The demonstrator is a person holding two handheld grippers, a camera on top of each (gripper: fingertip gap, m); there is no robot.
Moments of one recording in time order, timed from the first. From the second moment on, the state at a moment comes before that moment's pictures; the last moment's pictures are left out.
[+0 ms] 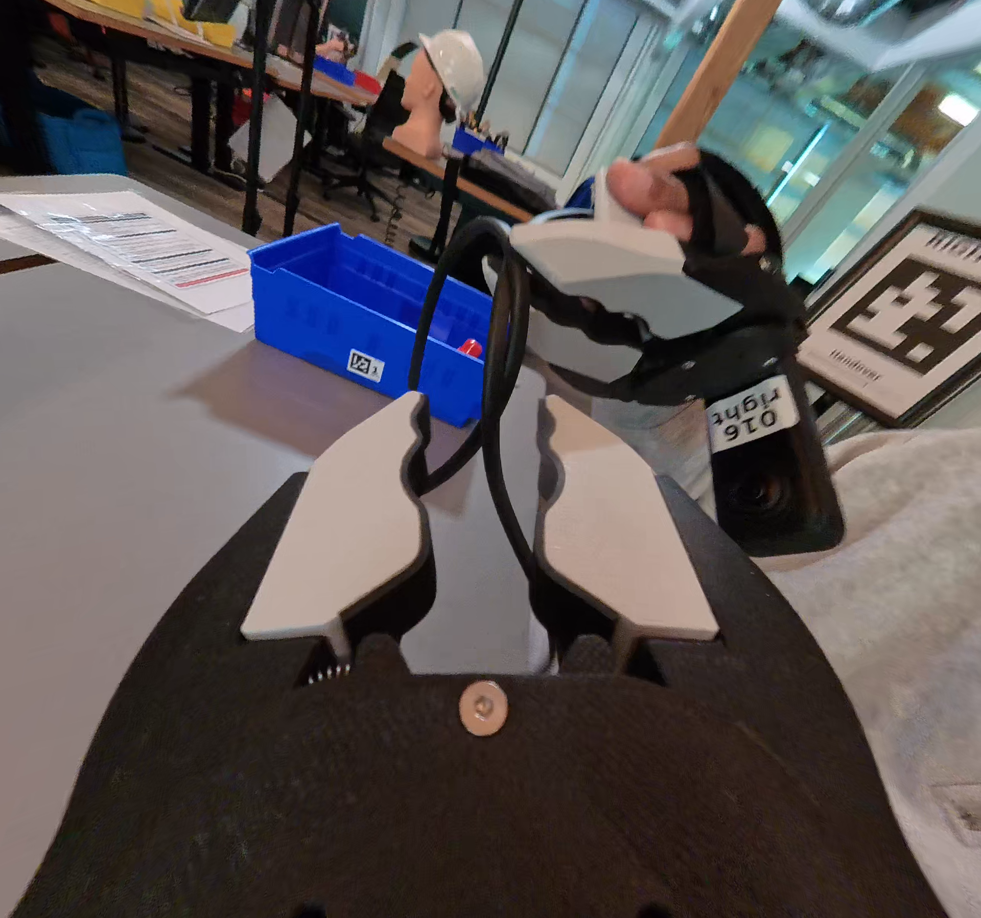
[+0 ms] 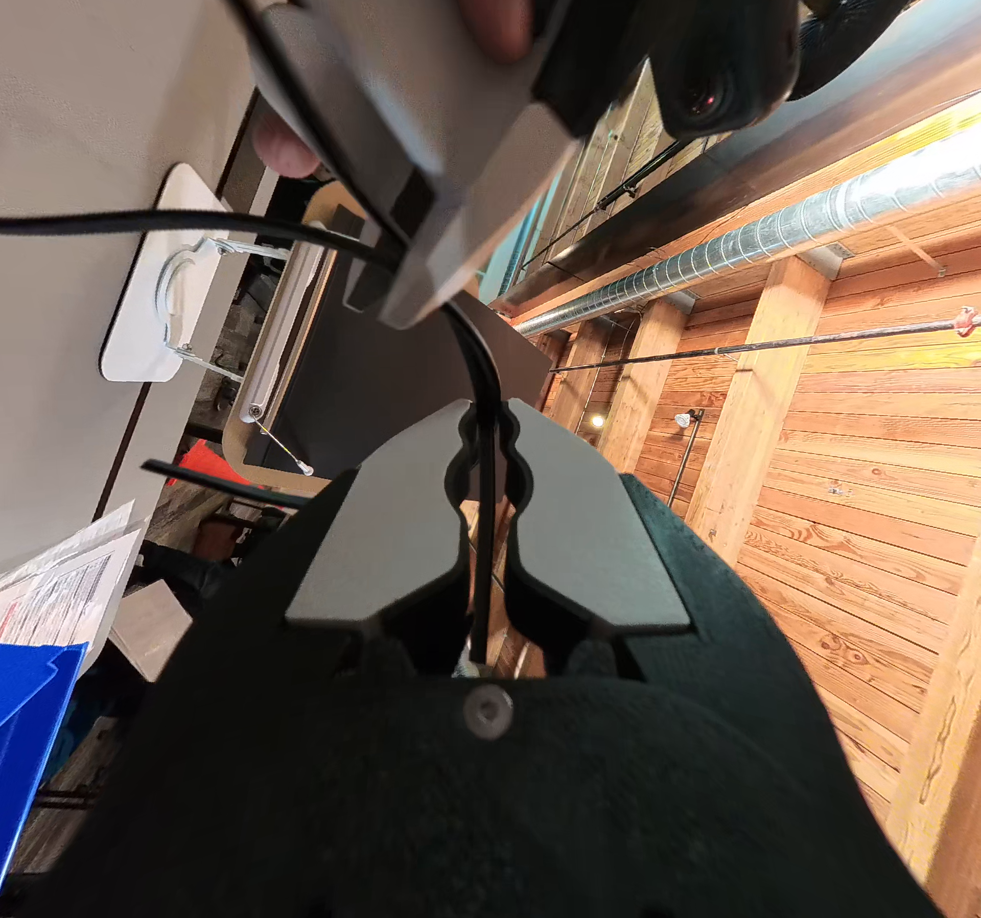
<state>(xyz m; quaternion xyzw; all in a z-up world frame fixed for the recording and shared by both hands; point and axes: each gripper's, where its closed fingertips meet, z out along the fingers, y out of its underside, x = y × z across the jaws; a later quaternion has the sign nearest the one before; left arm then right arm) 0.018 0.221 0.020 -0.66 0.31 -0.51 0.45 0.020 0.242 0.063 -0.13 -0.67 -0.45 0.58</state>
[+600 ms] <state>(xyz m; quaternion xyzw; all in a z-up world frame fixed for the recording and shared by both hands) 0.025 0.212 0.024 -0.64 0.34 -0.50 0.47 0.022 0.241 0.068 -0.15 -0.66 -0.44 0.58</state>
